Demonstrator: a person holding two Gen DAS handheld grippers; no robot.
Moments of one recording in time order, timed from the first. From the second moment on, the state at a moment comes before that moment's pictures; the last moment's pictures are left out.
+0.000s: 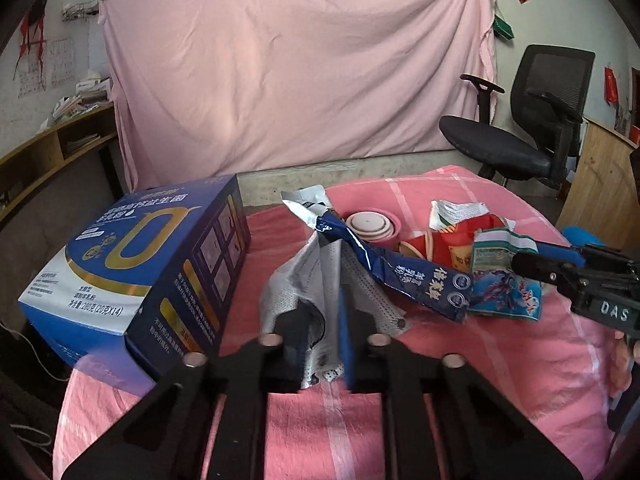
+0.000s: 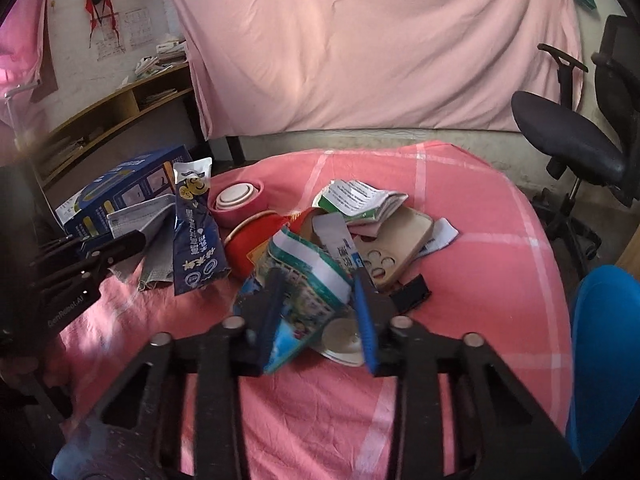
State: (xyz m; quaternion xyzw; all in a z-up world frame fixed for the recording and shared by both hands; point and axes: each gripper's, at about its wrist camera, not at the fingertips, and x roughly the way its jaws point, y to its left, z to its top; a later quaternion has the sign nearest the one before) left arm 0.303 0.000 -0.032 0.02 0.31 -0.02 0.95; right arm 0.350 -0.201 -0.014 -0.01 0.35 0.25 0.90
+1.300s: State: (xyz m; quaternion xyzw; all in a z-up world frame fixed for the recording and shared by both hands) left arm 0.230 -0.168 0.103 0.00 0.13 -0.14 0.98; right arm 0.207 -0.322 0.082 0.00 -0.05 0.05 1.00
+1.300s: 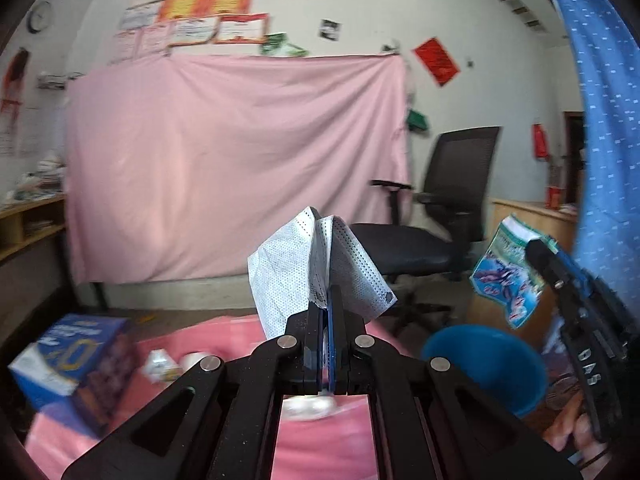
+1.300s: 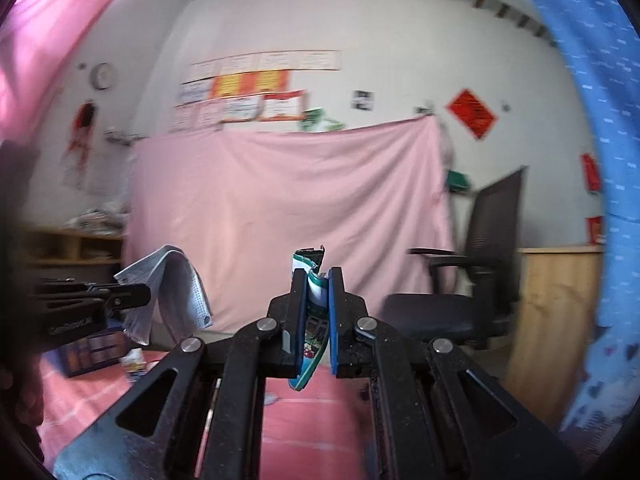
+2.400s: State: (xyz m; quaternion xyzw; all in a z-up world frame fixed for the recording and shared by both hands) left arm 0.348 -0.357 0.003 -0.03 0.39 -0.27 0.88; right arm 0.270 -0.511 -0.020 0.19 0.24 -0.13 0.94
